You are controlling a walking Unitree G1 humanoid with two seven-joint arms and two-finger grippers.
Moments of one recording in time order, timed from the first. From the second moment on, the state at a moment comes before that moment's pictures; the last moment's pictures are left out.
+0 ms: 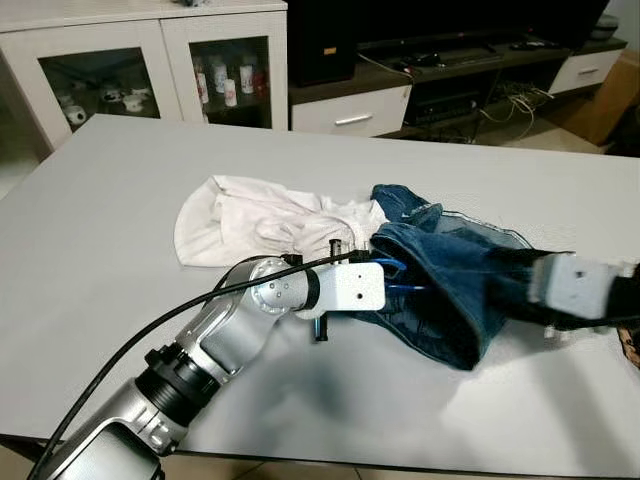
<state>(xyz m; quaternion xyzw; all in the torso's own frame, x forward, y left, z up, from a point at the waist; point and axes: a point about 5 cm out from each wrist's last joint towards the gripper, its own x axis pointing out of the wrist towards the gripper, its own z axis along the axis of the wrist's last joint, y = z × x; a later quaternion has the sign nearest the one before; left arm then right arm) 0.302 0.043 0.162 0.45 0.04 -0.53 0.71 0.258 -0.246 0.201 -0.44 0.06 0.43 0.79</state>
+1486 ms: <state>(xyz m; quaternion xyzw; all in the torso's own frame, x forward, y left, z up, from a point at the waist) 0.296 0.024 0.178 0.46 -0.01 -0.58 0.67 0.277 -0.215 0.162 -0.46 0.07 0.47 0.74</state>
